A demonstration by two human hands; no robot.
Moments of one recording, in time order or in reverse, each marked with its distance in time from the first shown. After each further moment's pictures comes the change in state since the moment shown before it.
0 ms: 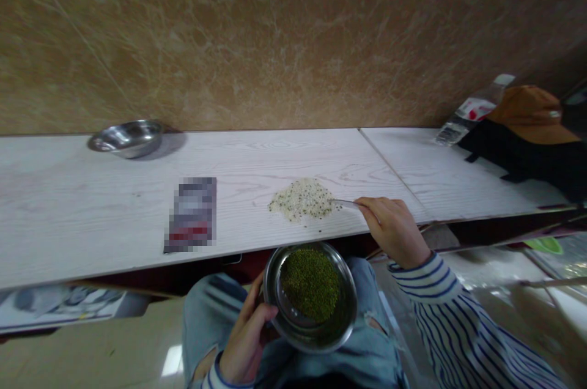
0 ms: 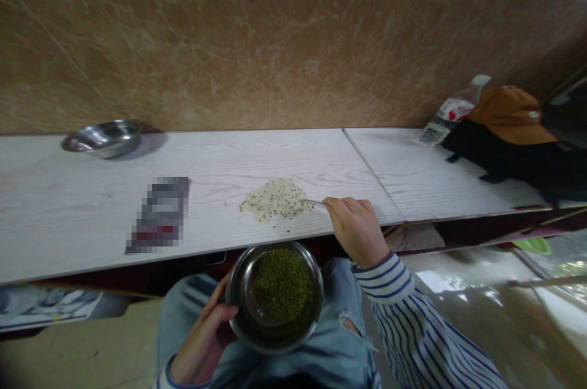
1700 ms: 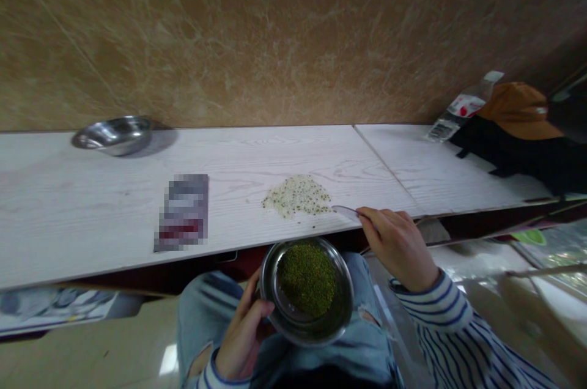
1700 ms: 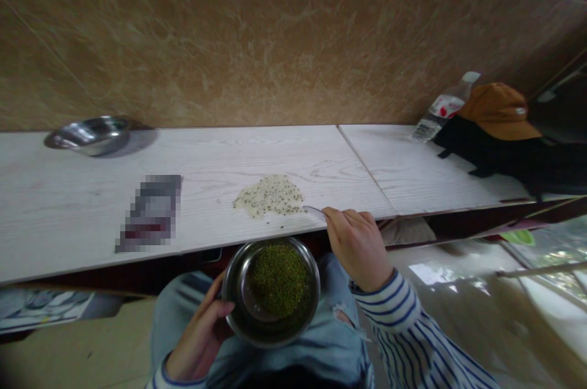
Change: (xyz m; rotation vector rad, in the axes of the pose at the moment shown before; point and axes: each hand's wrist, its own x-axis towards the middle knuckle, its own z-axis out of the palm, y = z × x) left_hand 0.000 -0.002 0.003 0.012 0.001 -0.002; right_hand -0.025 -0.021 -0.022 -0.096 -0.034 0.048
